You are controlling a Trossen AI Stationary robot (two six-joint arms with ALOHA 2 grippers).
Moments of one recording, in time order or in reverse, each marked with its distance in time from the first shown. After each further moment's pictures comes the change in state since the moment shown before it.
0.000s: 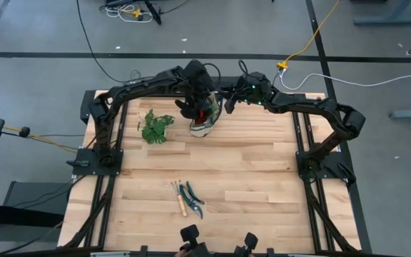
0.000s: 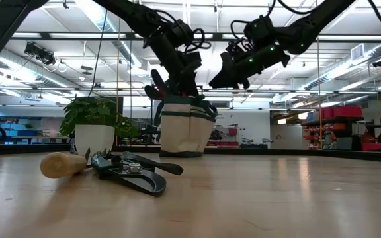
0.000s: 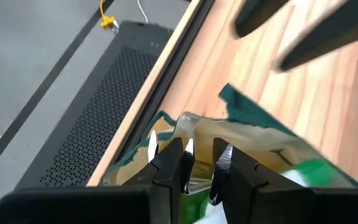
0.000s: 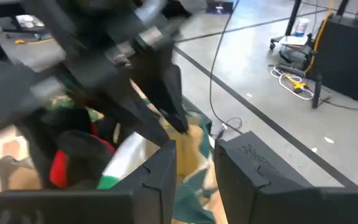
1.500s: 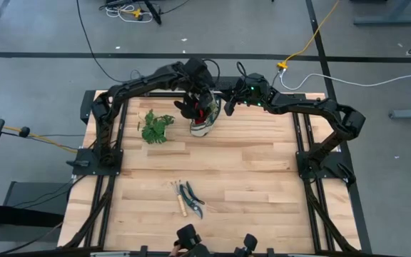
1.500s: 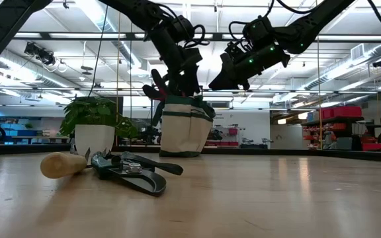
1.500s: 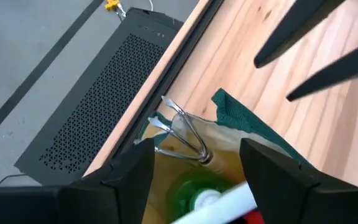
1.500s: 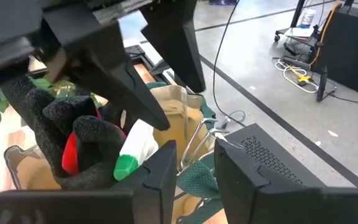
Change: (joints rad) left arm 0.006 0.018 0.116 -0.146 -0.010 -0.081; right arm 0.014 0.001 0.000 -0.031 0.000 0.000
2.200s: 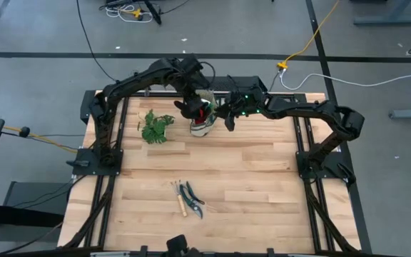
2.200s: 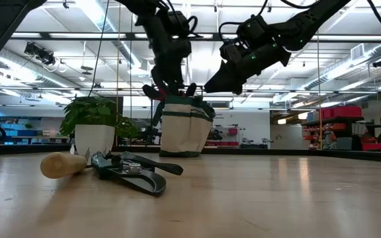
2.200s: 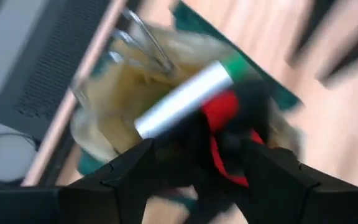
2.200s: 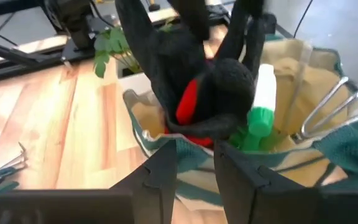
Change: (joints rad) left arm 0.000 -0.029 0.111 -0.391 0.100 0.066; right arm 0.089 0.000 0.000 -0.139 -0.202 0.009
